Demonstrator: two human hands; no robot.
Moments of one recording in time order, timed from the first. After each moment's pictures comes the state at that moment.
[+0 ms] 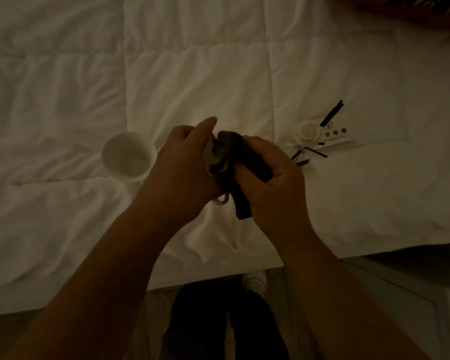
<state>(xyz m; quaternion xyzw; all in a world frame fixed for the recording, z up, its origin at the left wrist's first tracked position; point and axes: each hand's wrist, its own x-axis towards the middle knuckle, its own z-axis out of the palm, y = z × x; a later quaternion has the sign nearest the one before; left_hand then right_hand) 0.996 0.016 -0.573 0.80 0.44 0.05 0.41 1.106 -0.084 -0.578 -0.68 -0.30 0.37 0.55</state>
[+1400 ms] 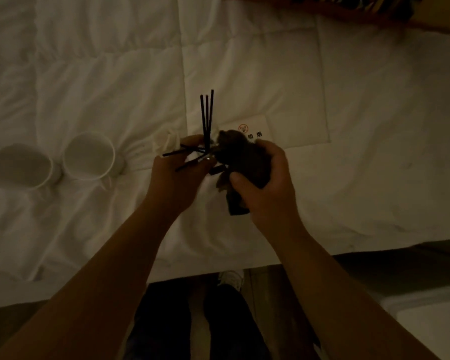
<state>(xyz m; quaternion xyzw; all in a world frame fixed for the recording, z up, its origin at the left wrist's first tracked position) 1.153 -0.069 -0.631 0.66 0.44 0.24 0.55 1.270 -0.183 -0.607 -0.70 -0.23 0.39 0.54</state>
